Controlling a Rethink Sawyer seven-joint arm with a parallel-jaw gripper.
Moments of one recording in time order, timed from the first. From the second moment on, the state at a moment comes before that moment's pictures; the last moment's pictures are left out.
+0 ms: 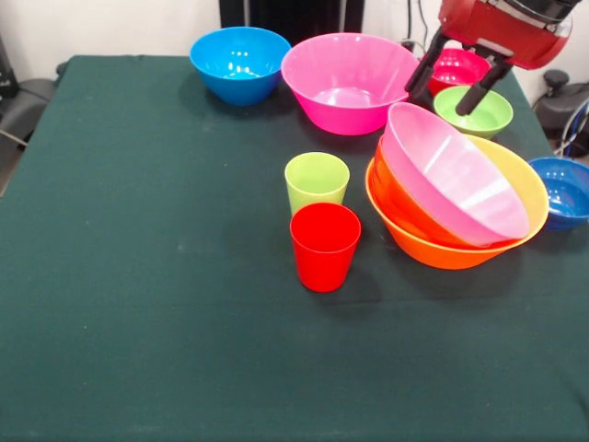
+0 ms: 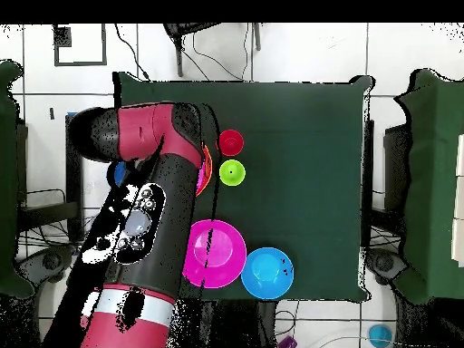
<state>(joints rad) 0.26 -0.39 -0.43 1.07 0.06 1.03 1.85</state>
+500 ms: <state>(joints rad) 0.26 -0.37 -0.41 1.07 0.05 1.01 1.85</state>
